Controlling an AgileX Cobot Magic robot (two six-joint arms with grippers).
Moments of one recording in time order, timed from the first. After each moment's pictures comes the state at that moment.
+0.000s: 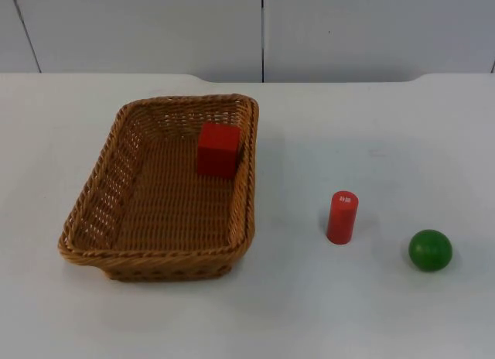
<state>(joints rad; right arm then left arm) 0.43 0.84 -0.96 0.27 0.69 -0.40 0.04 1.10 -1.04 -0.42 0.82 0.34</state>
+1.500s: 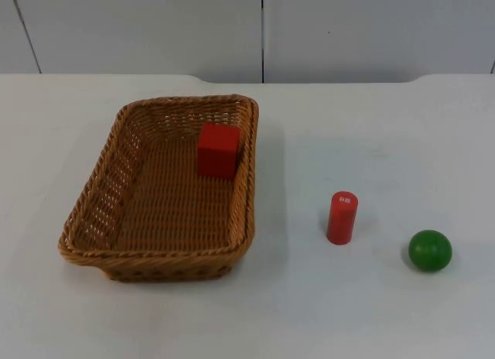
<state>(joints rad) 0.43 0.00 -0.61 0.07 1.16 -0.08 0.04 0.00 -0.62 -0.21 1.10 0.16</state>
